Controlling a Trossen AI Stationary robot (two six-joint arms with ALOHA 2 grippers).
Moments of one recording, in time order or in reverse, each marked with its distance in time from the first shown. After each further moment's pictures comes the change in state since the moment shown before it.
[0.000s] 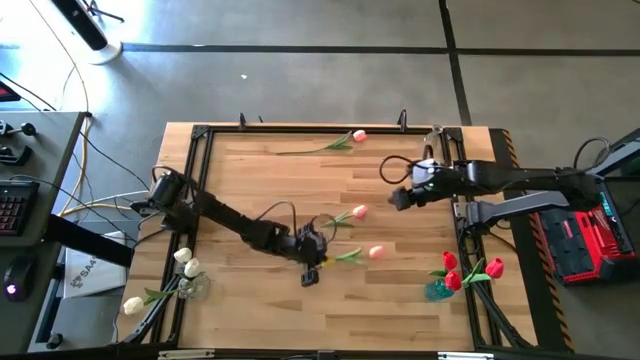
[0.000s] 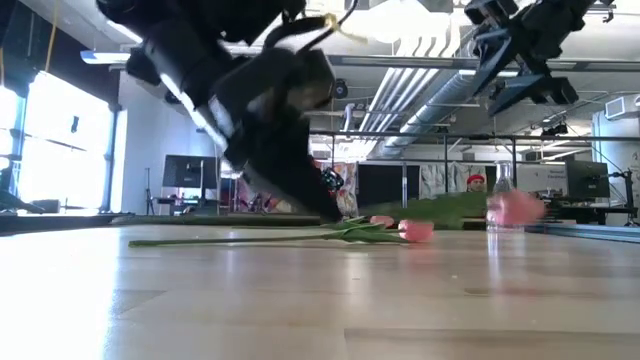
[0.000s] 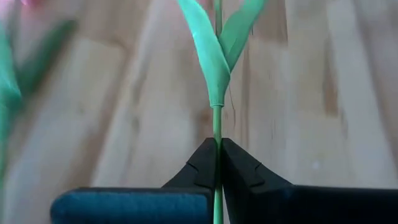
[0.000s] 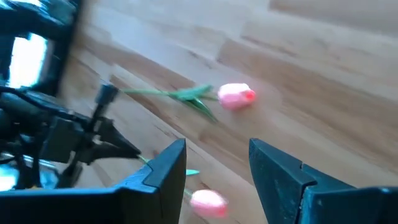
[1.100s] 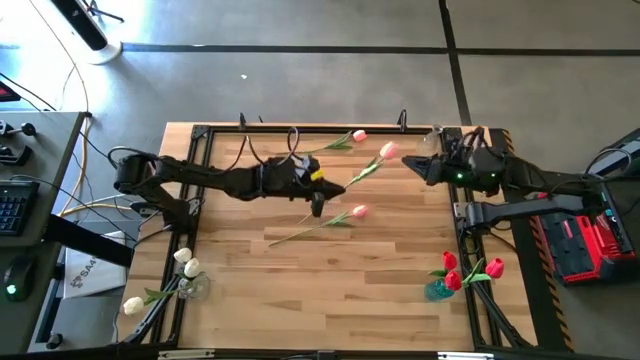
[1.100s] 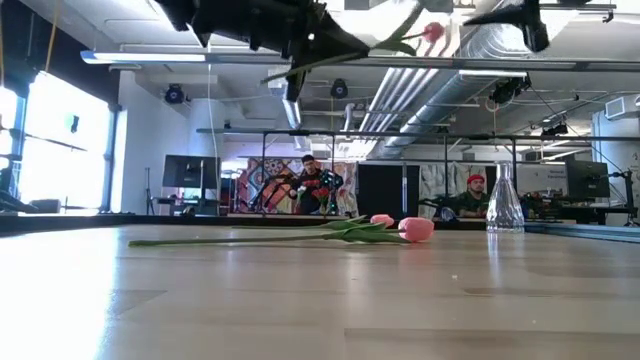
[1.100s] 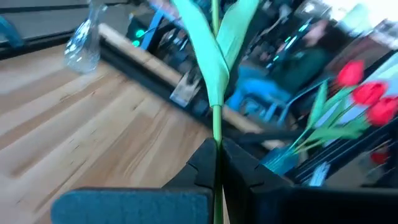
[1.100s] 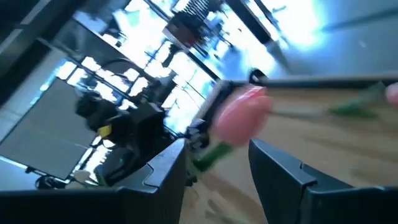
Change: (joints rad) left arm 0.366 -0.323 0.003 0.253 0.155 -0.139; right arm 0.059 -0.287 0.000 0.372 0.349 -0.157
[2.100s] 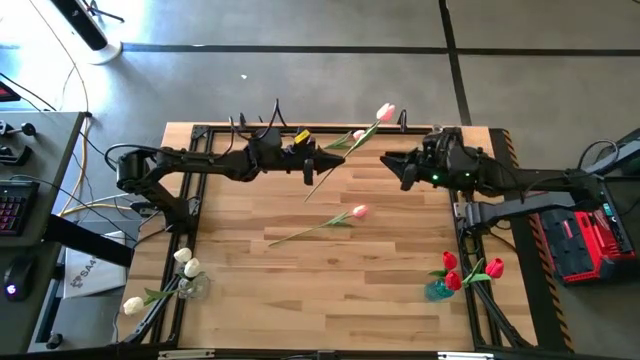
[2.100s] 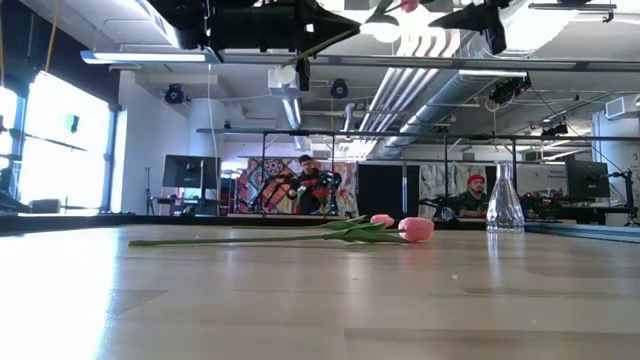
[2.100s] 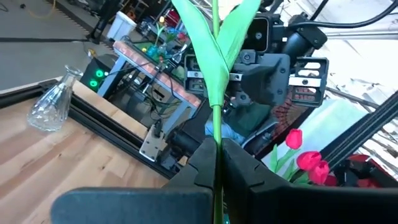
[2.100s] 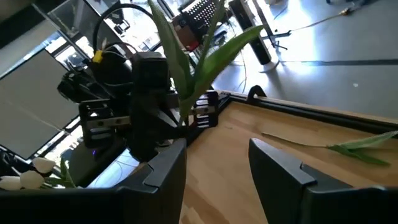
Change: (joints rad) left arm 0.198 0.000 0.000 0.258 0.258 -0.098; right arm -0.010 0.197 0.000 0.237 0.012 -0.244
